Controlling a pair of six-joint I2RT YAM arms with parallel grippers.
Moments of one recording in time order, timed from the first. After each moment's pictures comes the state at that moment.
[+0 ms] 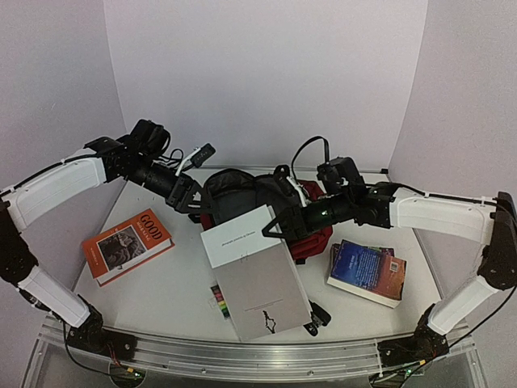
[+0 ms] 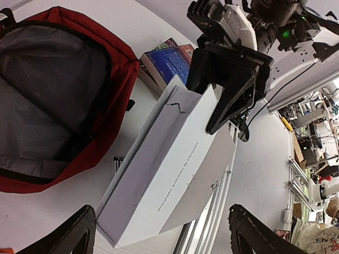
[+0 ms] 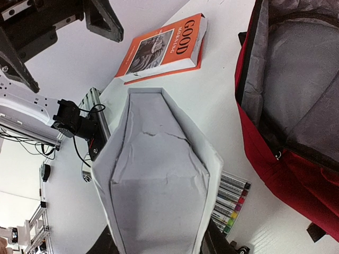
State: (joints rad) left arm -0.58 1.45 1.36 -0.75 0.80 0.05; right arm 0.81 1.53 1.14 -0.23 -0.55 0.36
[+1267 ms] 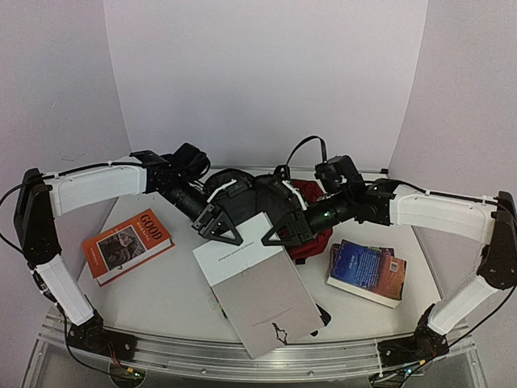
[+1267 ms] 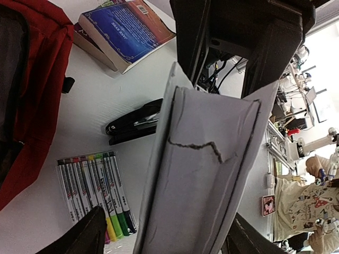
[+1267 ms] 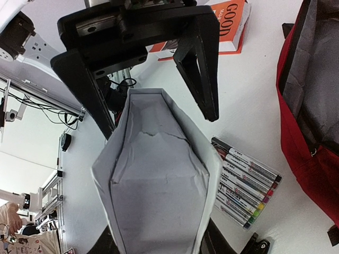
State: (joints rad) left arm -0.72 1.68 1.39 -0.76 0.94 0.18; right arm 0.82 1.54 1.18 -0.32 -0.73 0.26
